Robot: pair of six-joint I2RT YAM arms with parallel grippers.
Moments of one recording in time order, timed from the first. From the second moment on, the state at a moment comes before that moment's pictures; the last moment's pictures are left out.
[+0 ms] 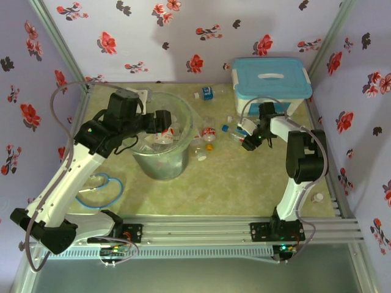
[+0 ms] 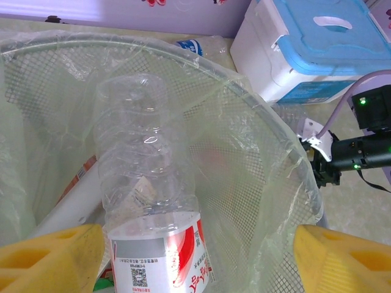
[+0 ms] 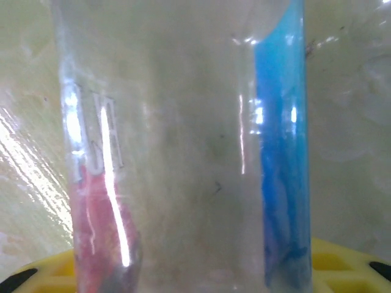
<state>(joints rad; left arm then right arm) -0.60 1.21 1.47 -0.86 -0.02 -0.44 0.09 1.87 1.21 -0.61 -0.30 -0.85</state>
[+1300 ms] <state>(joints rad) -0.77 1.43 1.46 -0.19 0.22 -0.66 0.67 1.14 0.99 0.02 -0.18 0.04</state>
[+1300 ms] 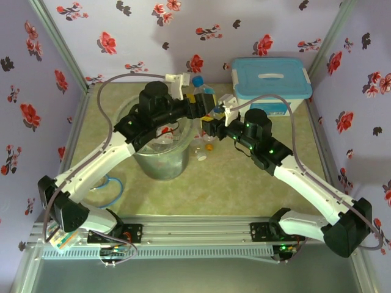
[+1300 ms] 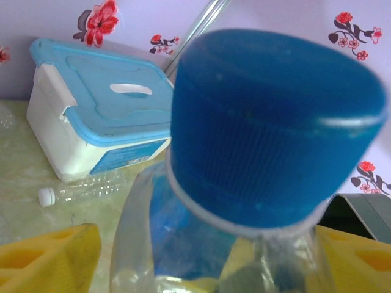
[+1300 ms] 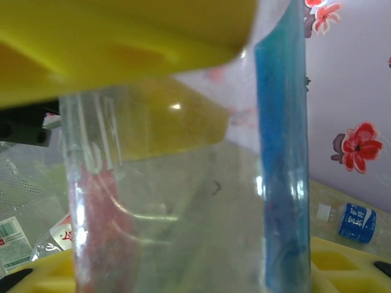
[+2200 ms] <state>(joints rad) -0.57 1.38 1.58 -0.49 0.20 -0.58 0.65 1.00 1.02 -0.12 -0.08 -0.09</state>
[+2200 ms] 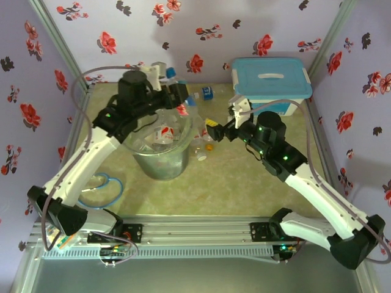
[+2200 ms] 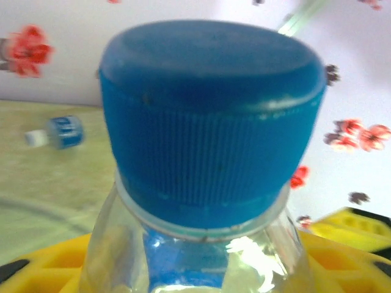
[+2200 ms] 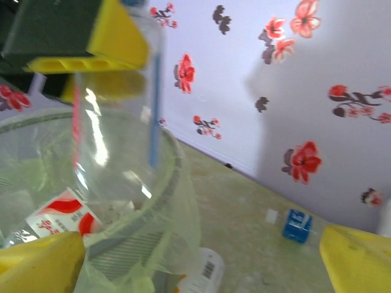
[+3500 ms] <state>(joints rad) -0.61 1.51 1.73 -0.97 0.06 -0.39 0.51 0.94 0.91 -0.35 0.09 -0.11</state>
